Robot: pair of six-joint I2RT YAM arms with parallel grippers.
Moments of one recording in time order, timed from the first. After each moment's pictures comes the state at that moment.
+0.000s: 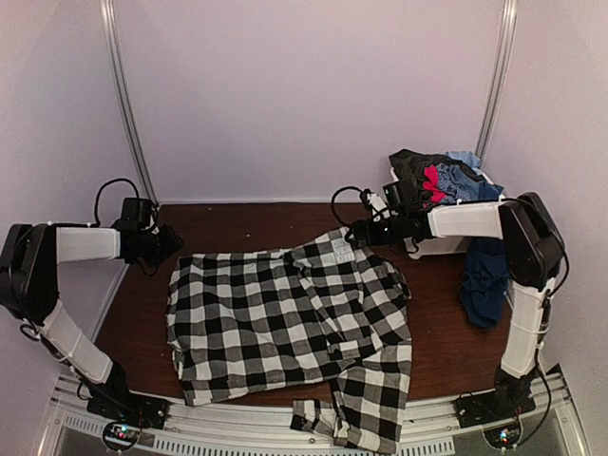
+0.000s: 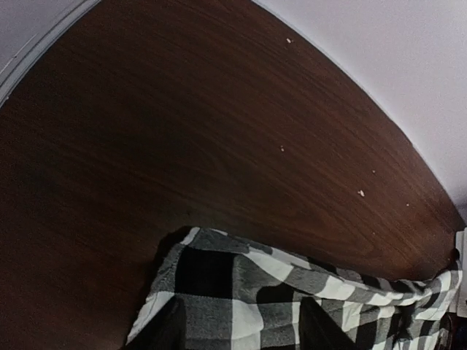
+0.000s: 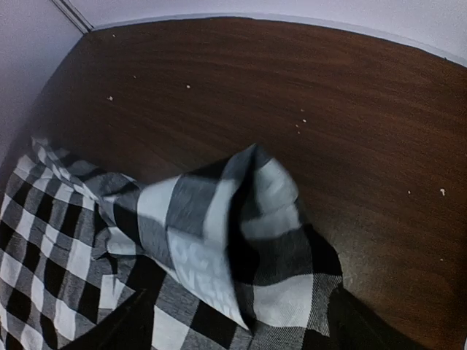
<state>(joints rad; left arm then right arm) -0.08 1.52 0.86 -0.06 0.09 -0.66 0.45 1.93 1.35 -0.08 -0.27 0.21</state>
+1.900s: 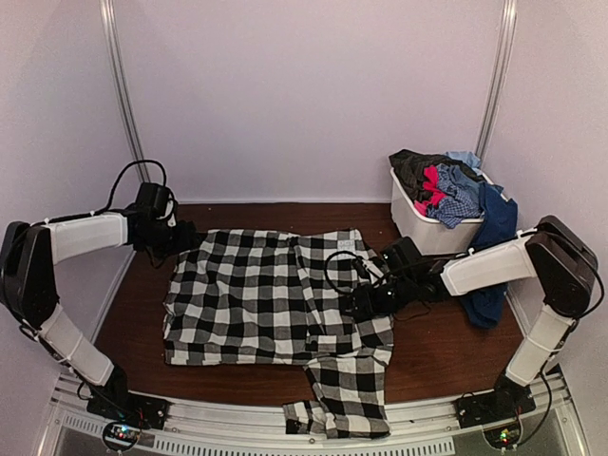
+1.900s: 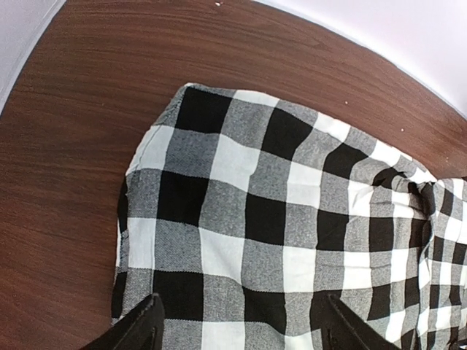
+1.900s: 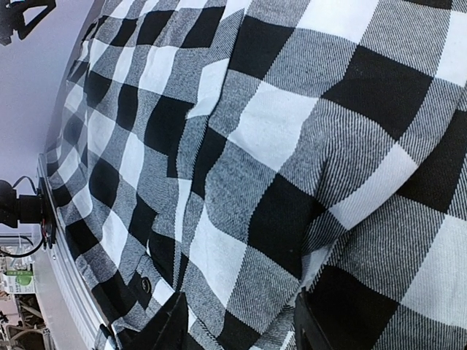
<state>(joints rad) -0.21 1.56 1.03 -0.32 0.02 -0.43 0.69 1.69 0.81 0.03 -0.44 0.52</state>
